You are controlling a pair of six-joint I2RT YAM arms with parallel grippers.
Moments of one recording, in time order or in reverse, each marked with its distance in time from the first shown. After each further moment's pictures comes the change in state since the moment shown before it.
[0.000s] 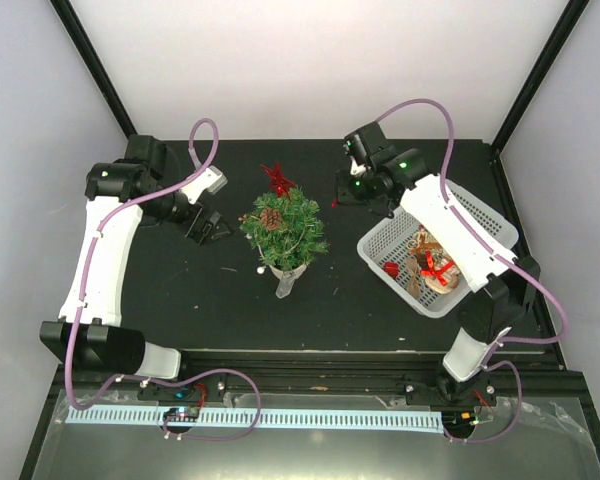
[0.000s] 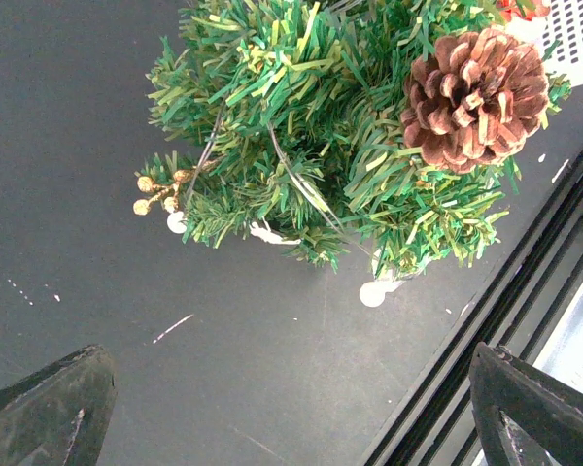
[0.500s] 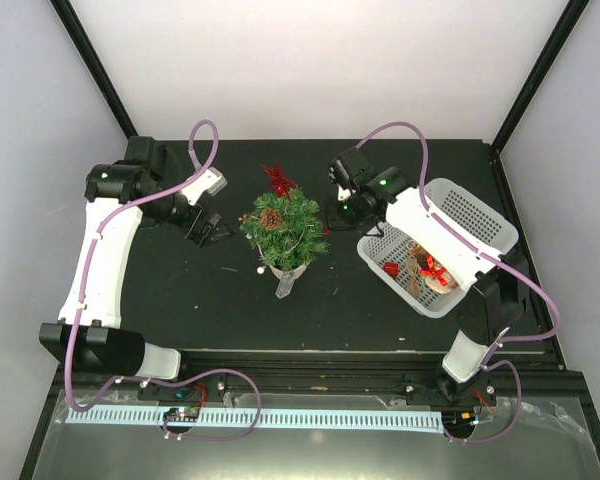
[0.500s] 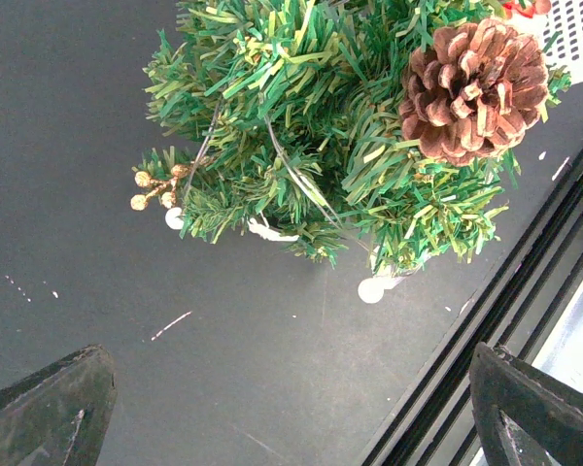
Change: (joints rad) left arm 0.000 -0.010 -0.014 0.000 -0.003 0.000; right arm 0.080 0.006 -0.153 0.018 -0.024 -0.006
